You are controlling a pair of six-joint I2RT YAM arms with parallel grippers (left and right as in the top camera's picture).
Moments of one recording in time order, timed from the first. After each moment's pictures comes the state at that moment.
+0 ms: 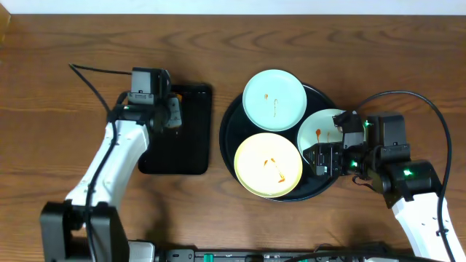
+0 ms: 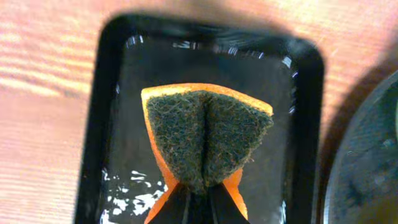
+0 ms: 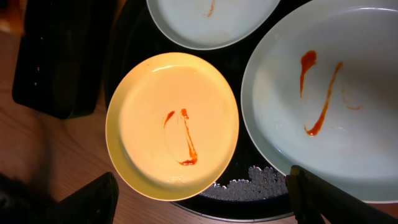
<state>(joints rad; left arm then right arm) -0.09 1.56 1.04 -0.55 0.02 -0.20 0.15 1.05 0.85 -0.83 -0.40 0.15</state>
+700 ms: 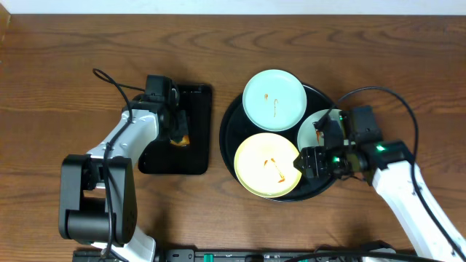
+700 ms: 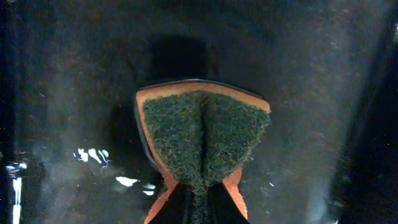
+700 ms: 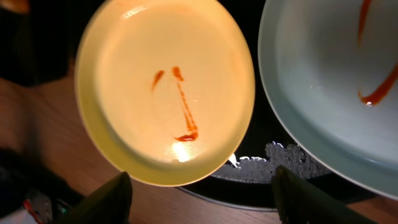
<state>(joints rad) -0.09 1.76 1.02 -0.56 0.10 -0.26 0.23 1.29 0.85 -0.85 -0.41 0.18</state>
